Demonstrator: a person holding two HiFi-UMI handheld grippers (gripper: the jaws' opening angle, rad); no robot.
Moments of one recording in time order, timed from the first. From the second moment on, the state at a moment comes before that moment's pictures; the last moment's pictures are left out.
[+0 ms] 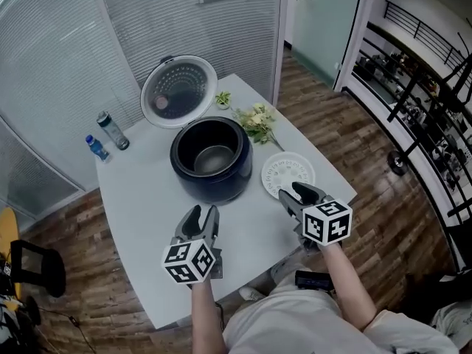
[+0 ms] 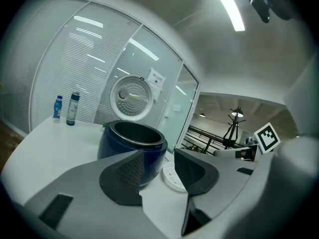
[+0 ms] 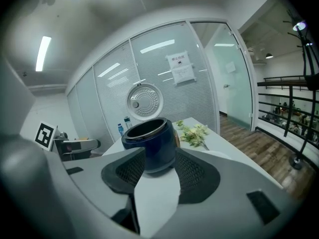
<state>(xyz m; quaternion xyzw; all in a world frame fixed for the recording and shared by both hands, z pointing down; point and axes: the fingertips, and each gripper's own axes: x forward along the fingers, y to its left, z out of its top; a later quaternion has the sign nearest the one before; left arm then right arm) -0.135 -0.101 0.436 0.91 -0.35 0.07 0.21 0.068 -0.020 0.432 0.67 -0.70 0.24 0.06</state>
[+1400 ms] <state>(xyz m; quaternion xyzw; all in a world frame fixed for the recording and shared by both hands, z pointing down) 0.068 -0.111 0.619 0.86 -0.35 0.19 0.31 0.280 -0.038 0.614 0.66 -0.64 0.36 0.13</state>
